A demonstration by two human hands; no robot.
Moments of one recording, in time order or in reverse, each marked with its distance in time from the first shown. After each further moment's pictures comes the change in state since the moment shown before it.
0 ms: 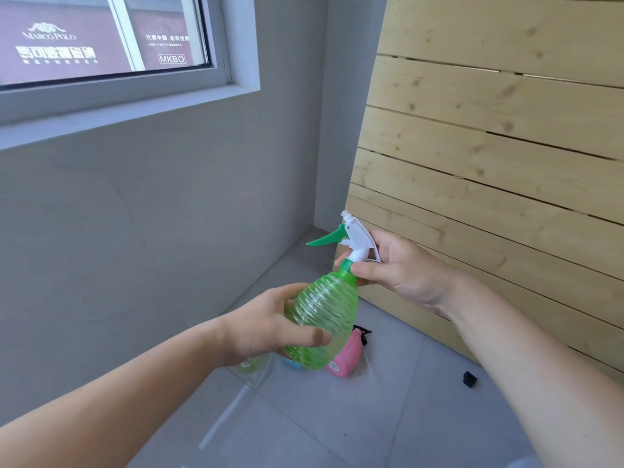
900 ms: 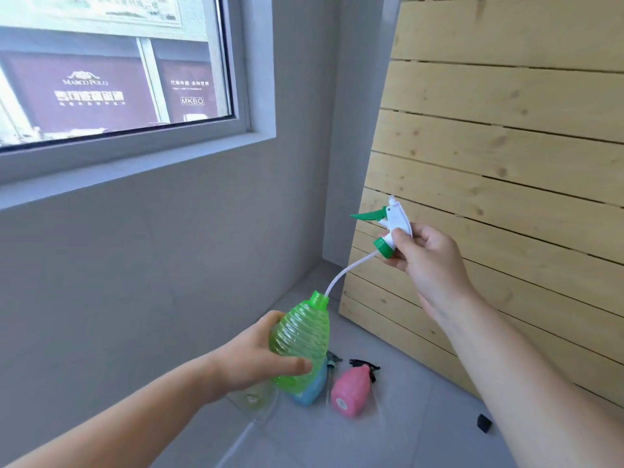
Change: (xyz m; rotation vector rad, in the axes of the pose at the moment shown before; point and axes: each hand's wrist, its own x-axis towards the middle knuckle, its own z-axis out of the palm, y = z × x) left_hand -0.023 -0.012 -0.022 0.111 0.212 -0.052; right_hand 0.006 -0.050 0.002 0.176 0.745 -0.133
